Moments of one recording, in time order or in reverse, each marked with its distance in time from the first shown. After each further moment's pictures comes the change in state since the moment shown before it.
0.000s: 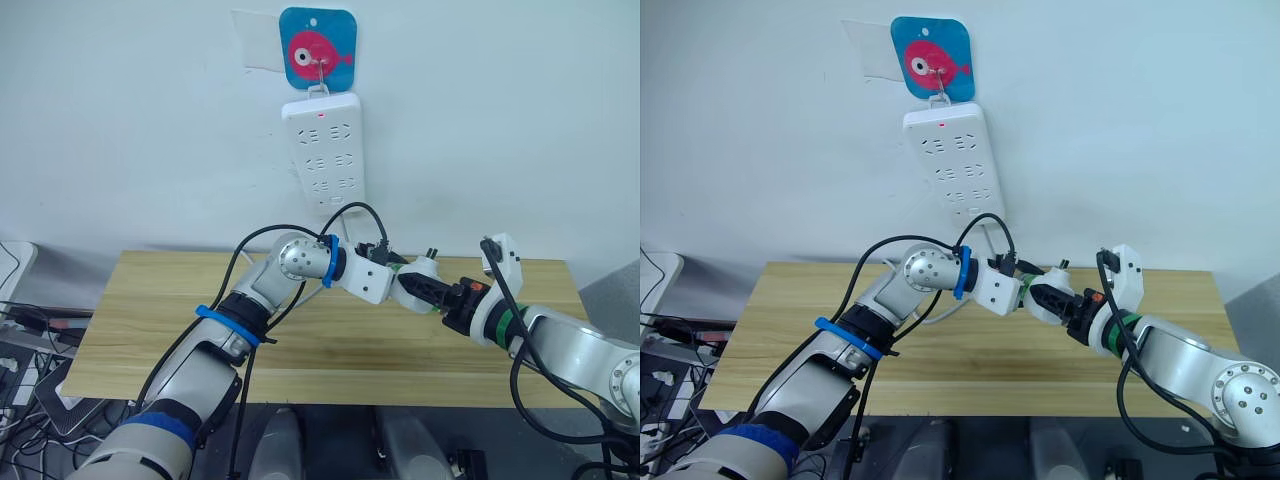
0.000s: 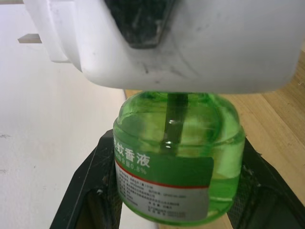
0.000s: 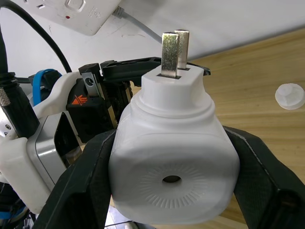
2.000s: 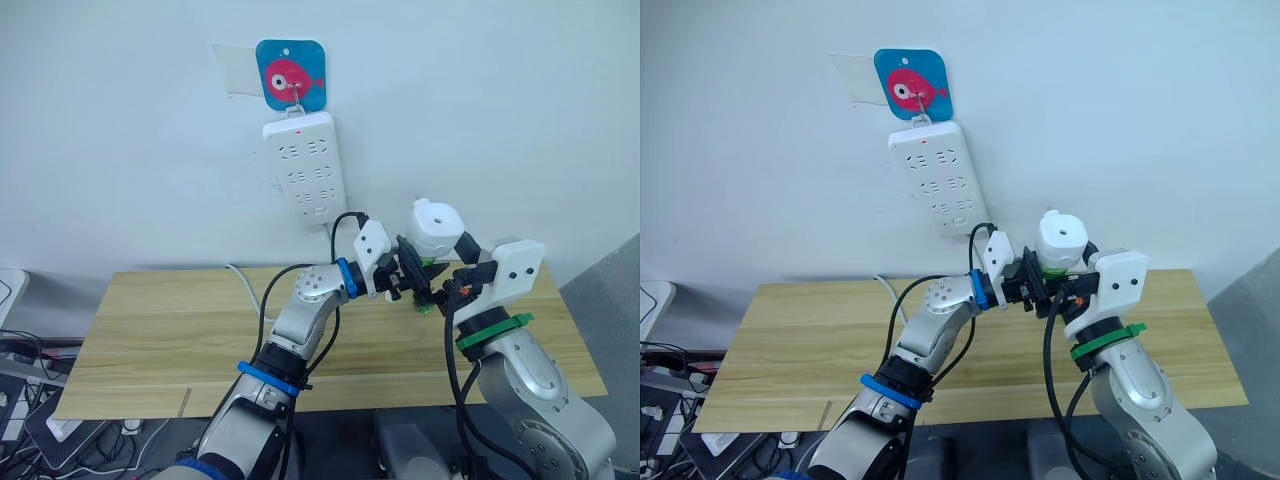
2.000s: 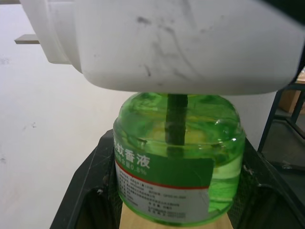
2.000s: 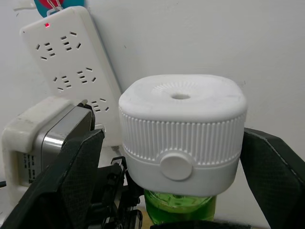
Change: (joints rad) left arm 0.275 -0.326 0.203 -0.219 -0.495 0.523 0.110; right arm 0.147 0.470 0.155 -0.266 -1.468 -0.135 0.506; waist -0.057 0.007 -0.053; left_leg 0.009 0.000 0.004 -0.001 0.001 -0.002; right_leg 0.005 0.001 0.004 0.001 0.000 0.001
